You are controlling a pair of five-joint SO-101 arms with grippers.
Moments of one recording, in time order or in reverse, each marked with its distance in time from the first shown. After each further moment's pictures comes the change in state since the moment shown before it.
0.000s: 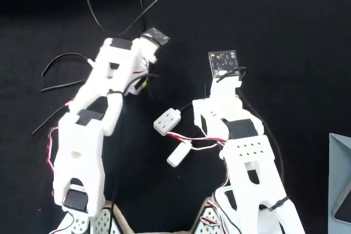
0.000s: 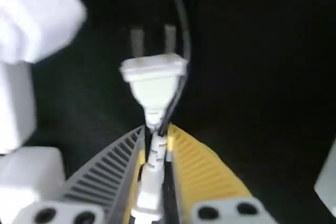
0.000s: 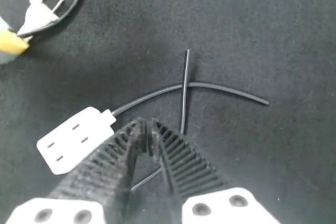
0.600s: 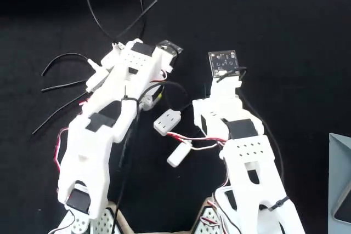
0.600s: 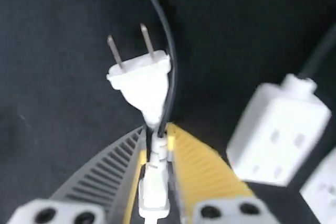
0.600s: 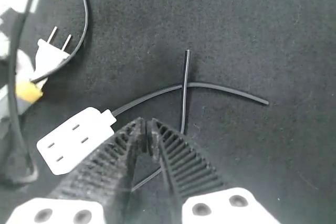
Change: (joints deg) left arm 8.0 -4.0 0.4 11.3 14.1; right arm 0.0 0.0 0.0 0.0 0.0
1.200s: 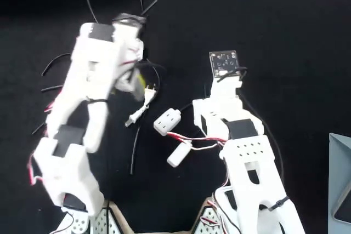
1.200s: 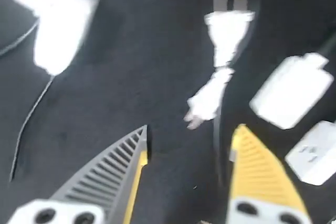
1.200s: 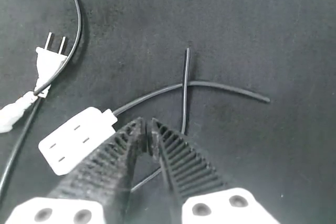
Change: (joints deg) left arm -12.7 -19.3 3.7 10.5 8.1; right arm 0.0 0.0 0.0 0.7 -2.0
